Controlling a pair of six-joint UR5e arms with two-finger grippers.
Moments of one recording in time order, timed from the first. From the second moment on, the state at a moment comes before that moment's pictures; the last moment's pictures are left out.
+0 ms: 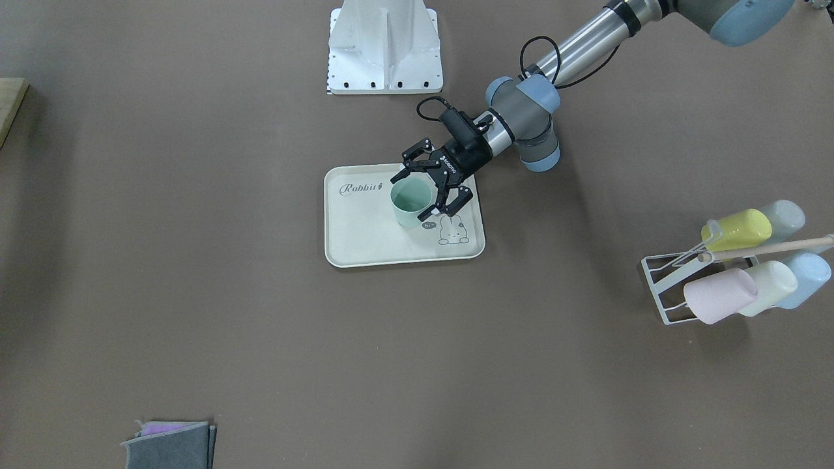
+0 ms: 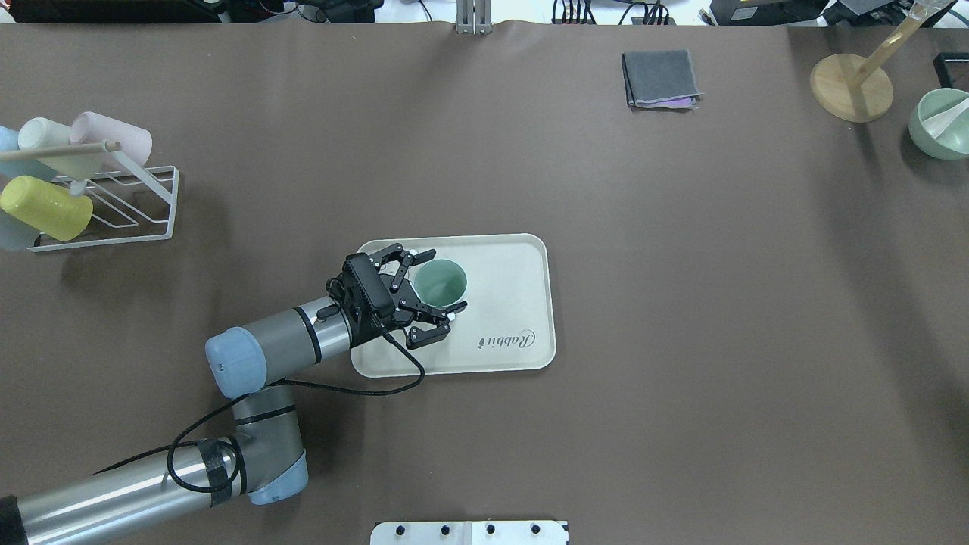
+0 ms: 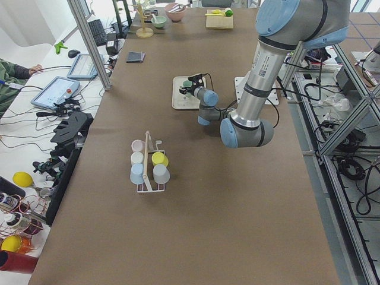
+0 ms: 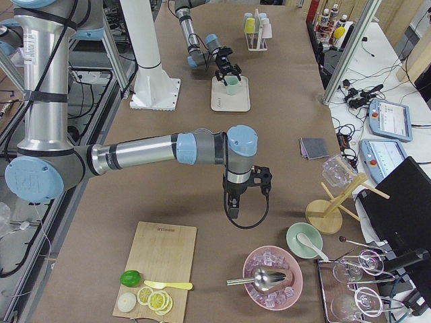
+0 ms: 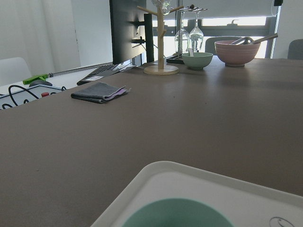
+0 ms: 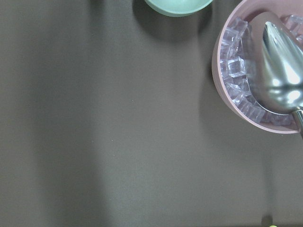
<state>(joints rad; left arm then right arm) -0.36 -2.13 -1.21 -3.29 -1.40 -0.30 1.53 -1.65 1.86 -1.76 2.23 0.04</state>
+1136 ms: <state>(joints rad) -0.51 -2.09 -1.78 -2.04 -1.39 -0.29 1.53 -1.65 1.86 -1.76 2.23 0.04</state>
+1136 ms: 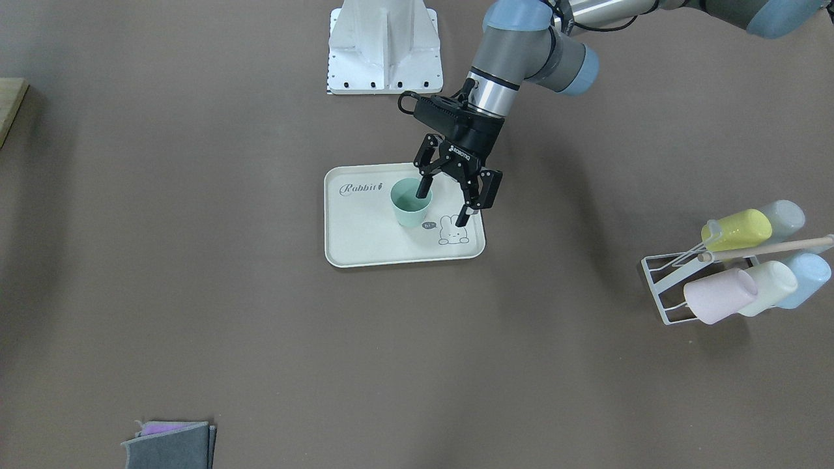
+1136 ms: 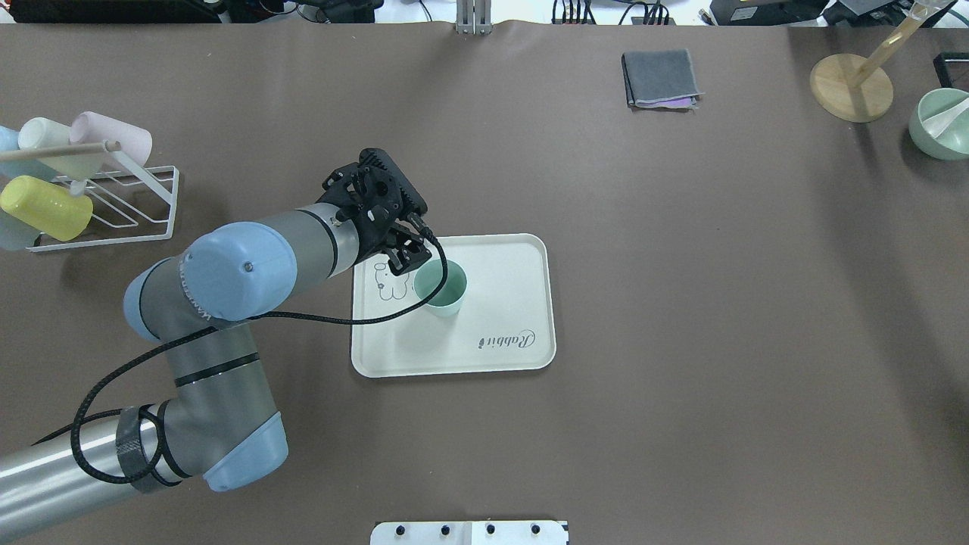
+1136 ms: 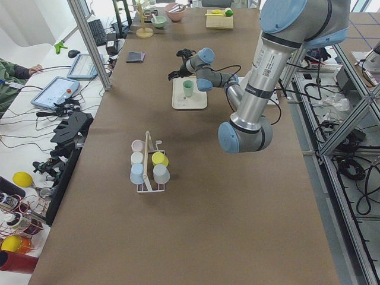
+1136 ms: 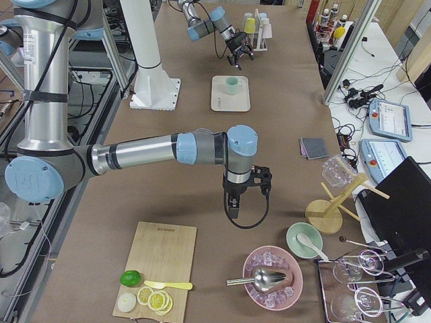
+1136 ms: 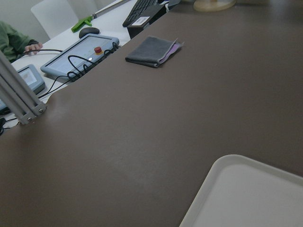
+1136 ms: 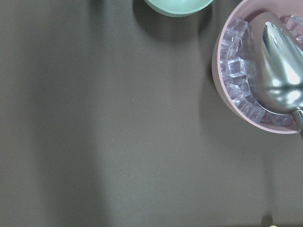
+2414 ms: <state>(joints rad) -0.90 -2.06 -1.84 -1.58 -1.88 -0.30 1.53 -1.65 1.86 -1.76 2.23 0.03</state>
